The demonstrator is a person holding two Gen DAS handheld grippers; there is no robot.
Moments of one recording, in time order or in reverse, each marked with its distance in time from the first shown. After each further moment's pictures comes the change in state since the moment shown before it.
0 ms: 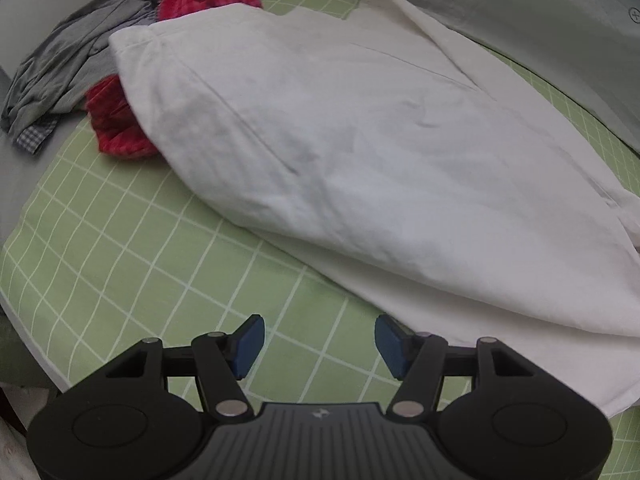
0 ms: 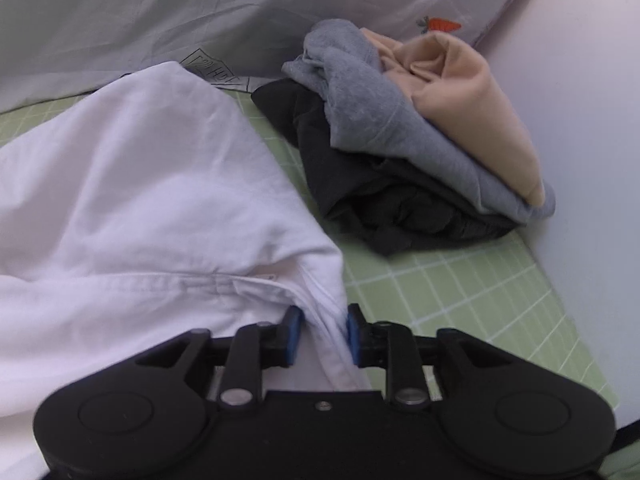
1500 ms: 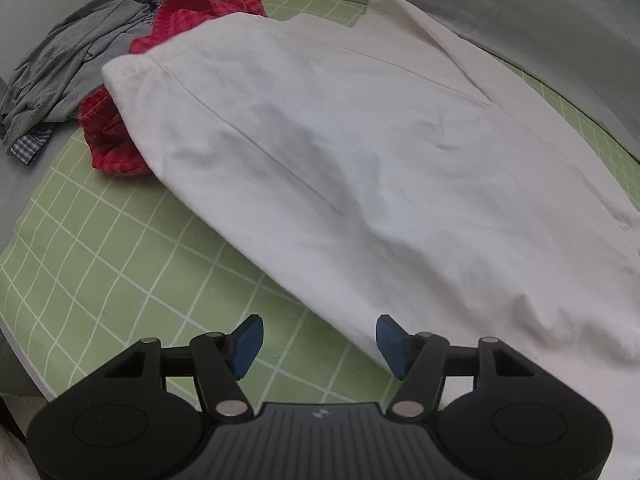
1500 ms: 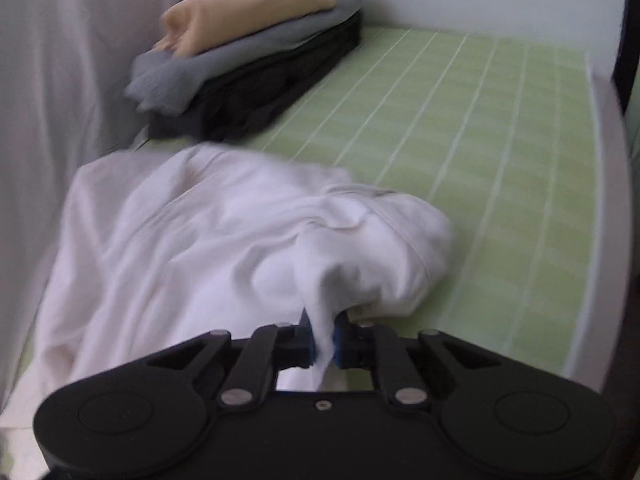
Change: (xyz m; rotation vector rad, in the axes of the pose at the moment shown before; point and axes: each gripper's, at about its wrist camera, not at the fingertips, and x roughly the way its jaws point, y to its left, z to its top) left arm 0.017 0.002 0.024 0.013 -0.014 0.004; right arm -0.068 -0.100 -0.128 0.887 0.188 0.144
